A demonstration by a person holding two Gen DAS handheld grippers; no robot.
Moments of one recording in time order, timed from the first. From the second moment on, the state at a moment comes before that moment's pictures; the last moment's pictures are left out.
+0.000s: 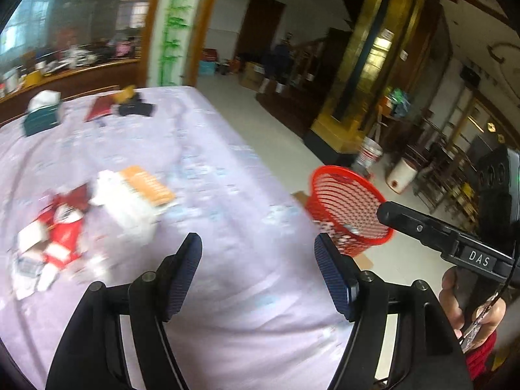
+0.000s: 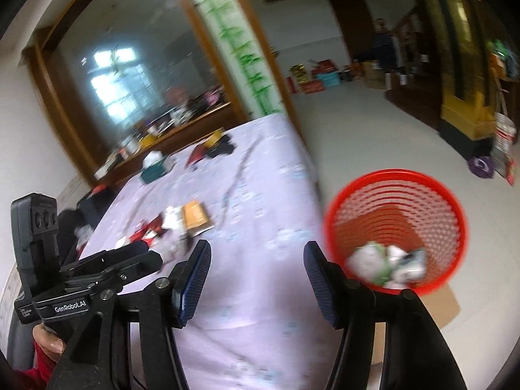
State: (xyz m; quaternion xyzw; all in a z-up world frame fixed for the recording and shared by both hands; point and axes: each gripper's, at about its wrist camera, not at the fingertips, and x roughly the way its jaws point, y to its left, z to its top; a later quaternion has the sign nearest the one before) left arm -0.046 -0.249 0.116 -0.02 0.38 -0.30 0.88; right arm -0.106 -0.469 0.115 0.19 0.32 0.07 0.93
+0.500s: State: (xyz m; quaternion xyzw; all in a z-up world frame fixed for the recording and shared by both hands) left arm -0.061 -0.087 0.107 -0.07 0.37 -0.18 0.91; right arm -0.064 -0.320 0.110 0.11 0.36 0.18 0.91
